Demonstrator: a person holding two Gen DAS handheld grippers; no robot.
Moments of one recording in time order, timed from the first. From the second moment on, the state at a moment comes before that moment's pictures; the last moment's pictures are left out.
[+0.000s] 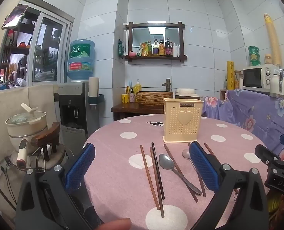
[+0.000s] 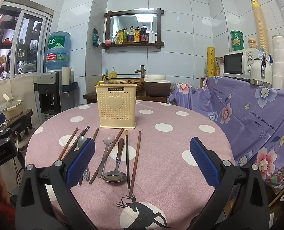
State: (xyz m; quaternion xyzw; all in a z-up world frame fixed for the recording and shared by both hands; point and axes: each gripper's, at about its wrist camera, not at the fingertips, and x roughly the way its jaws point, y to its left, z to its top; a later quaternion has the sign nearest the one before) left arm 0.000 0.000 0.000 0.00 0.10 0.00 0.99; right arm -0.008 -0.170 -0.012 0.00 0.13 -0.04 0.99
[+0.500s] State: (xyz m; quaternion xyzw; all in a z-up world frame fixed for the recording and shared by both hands) left arm -0.002 0.000 0.000 0.00 0.10 0.00 1.00; right arm -0.008 -0.170 -0.012 0.00 0.12 -0.04 0.99
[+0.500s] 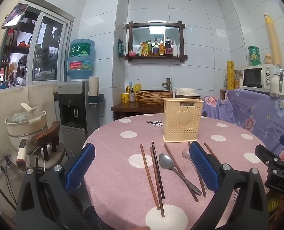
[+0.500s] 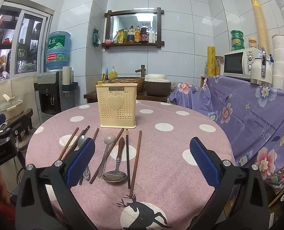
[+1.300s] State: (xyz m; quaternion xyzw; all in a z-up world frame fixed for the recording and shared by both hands) left arm 0.002 0.001 -0.008 0.00 0.10 0.00 0.99; right arm -0.008 -0.171 -0.012 0.00 0.13 -0.04 0.99
